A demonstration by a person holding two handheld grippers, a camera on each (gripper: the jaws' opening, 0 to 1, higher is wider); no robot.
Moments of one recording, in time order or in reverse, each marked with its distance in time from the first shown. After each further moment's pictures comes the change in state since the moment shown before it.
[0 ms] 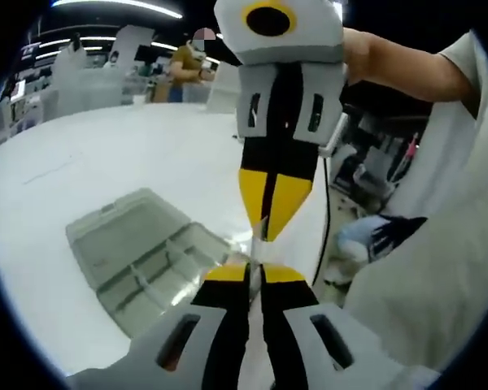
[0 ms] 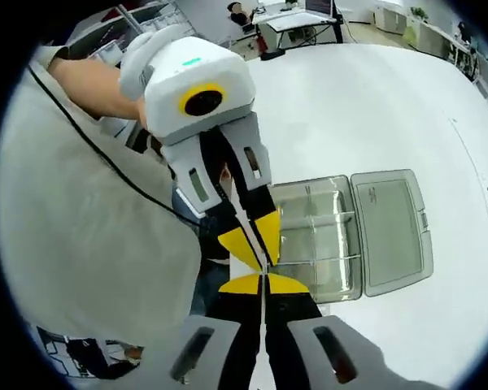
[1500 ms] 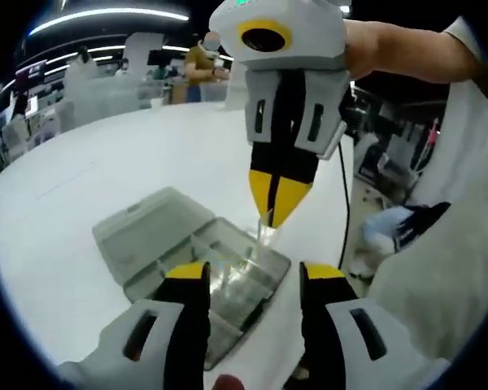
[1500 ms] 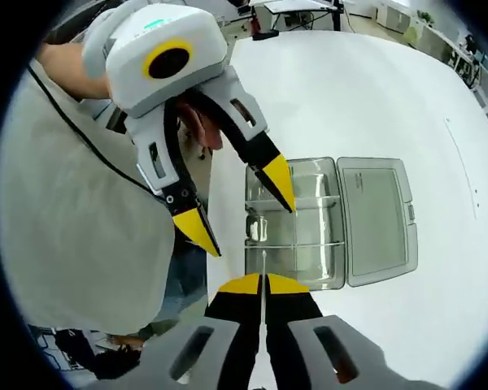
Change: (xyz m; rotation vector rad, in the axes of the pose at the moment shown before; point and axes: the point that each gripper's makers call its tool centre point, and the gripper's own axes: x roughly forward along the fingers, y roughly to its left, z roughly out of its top) left arm -0.012 0.015 -0.001 0.051 0.018 0.155; right arm 0.006 -0.024 -0.019 -0.052 0.109 -0.103
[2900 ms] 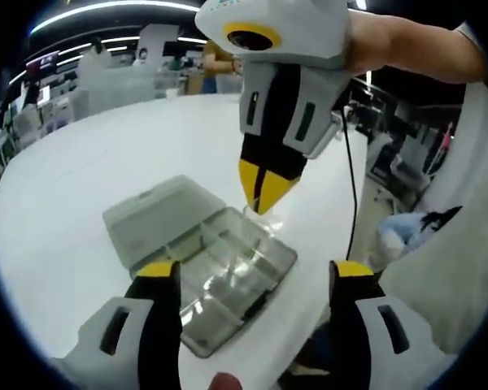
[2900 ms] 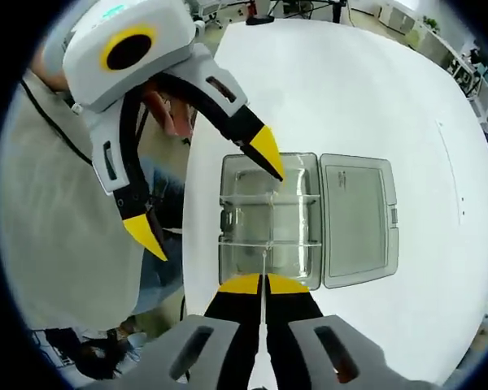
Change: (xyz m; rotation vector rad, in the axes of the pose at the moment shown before) left arm -0.004 0.004 -0.008 -0.054 0.043 0.063; right arm 0.004 -0.021 0.002 -0.033 0.085 -0.098
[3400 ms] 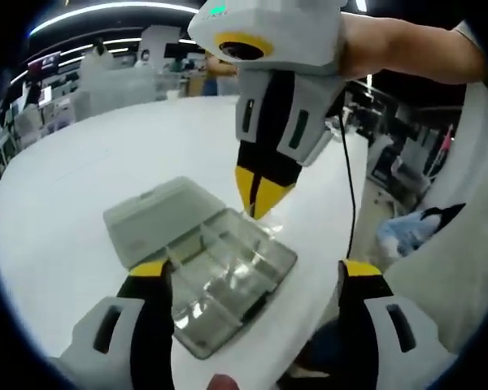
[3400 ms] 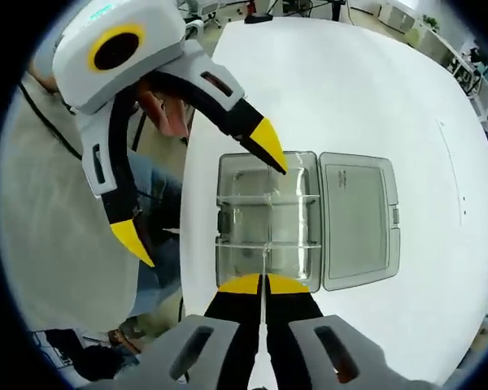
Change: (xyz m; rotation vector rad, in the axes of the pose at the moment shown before) left arm 0.001 0.000 0.001 -0.002 -0.014 0.000; right arm 0.005 -0.002 0.000 0.003 0.002 0.002
